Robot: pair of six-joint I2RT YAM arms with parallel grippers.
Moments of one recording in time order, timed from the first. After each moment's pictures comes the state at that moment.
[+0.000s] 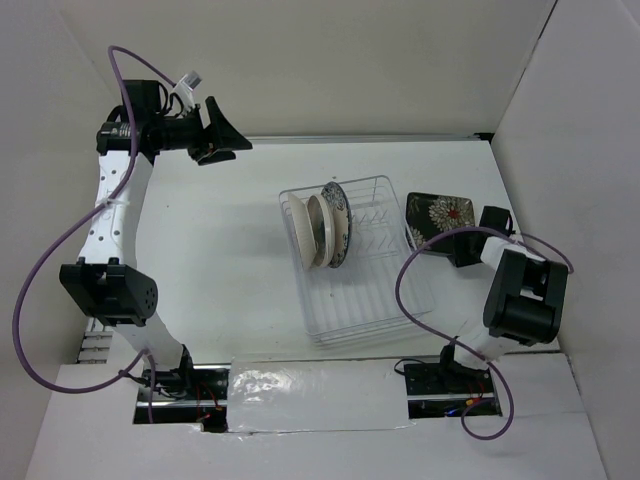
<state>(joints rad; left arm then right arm) 0.03 1.70 1.95 -0.89 0.85 -0.42 -0.34 1.54 0.72 -0.14 -0.08 1.12</state>
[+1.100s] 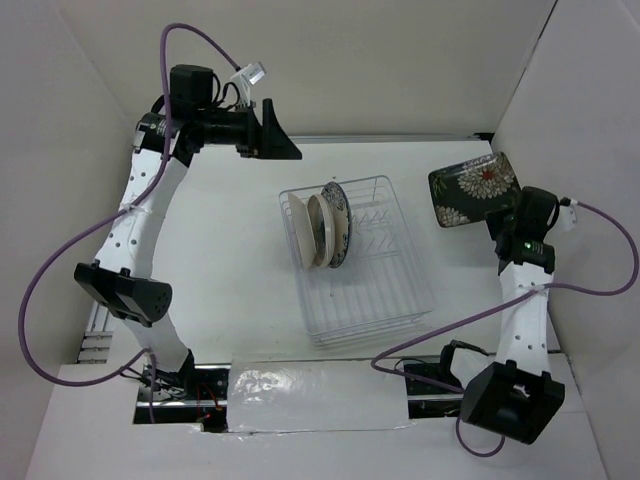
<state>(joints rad) -0.25 1.73 2.16 -0.93 0.83 -0.32 -0.37 1.00 0.89 -0.47 0.10 0.97</state>
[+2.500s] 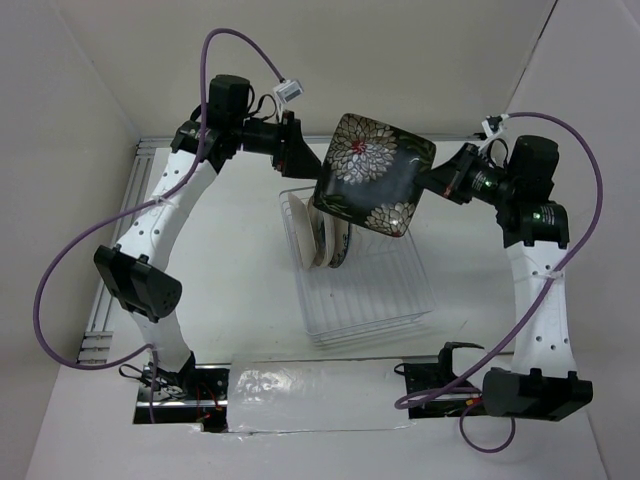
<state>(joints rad) -0.37 1.80 2.05 -0.72 1.09 -0.16 -0.13 1.11 1.41 -0.66 -0.78 0.54</state>
